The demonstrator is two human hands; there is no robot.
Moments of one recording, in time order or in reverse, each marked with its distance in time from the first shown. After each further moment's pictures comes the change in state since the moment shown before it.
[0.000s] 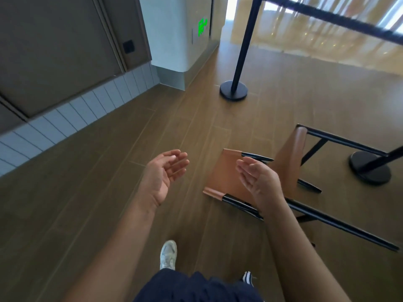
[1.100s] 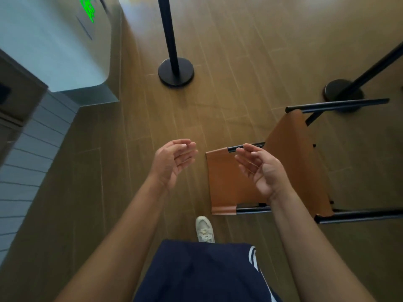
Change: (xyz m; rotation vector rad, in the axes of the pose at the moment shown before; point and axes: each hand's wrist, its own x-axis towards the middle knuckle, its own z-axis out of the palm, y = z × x) left_hand 0.412 0.090 0.165 0.439 -0.338 -0.327; right_hand 0.299 -0.105 0.102 0.311 0.383 0.031
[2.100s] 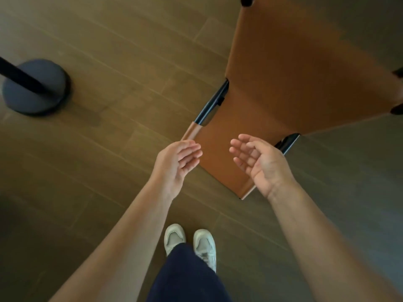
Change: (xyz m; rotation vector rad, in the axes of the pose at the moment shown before) left_hand 0.331 -0.115 -0.020 0.450 -0.454 -0.500; right_hand 0.226 0.176 0.032 0.516 0.665 -0.137
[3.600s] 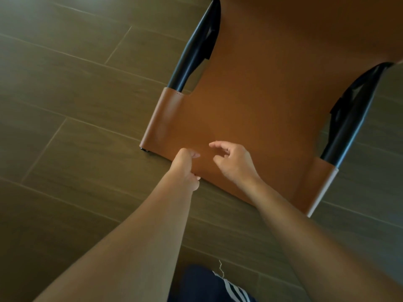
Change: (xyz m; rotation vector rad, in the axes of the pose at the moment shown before) left_hand 0.388 -0.230 -0.054 0.147 0.186 -0.292; right_hand 0.365 0.293 -0.069 -0.861 0.013 -0.464
